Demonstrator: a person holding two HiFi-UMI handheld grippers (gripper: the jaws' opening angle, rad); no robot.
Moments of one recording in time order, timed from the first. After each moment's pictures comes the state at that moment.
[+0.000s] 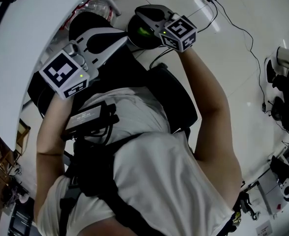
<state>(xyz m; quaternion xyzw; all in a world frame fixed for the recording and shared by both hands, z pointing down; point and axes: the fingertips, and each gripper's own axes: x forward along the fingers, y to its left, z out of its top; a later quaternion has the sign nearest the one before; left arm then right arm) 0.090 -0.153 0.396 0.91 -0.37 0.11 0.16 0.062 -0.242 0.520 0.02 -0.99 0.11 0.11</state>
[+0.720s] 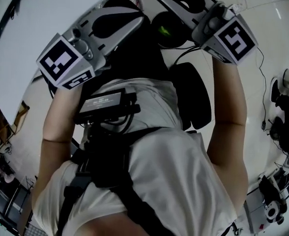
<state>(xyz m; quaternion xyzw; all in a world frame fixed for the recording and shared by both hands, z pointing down) 0.041 -0.123 0.312 0.89 -0.45 0.04 0.09 0.029 -0.166 0.284 -0.10 -0.99 -0.05 -0.02</state>
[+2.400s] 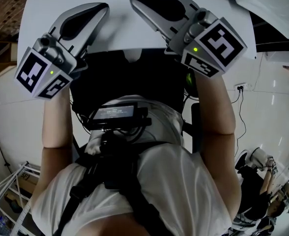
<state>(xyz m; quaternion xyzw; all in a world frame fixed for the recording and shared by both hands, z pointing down) -0.236 0.063 0.225 0.67 -0.74 0.02 0.01 -0.227 0.019 0.219 -0.33 -0.94 -0.01 -0.01</state>
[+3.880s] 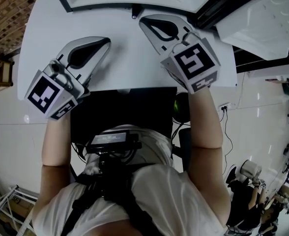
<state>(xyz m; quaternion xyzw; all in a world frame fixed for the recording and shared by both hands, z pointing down) -0.262 0.045 0.222 0.68 -0.73 0.02 -0.01 -0.286 -0.036 0.233 -0.22 -0.95 -0.20 0.10</state>
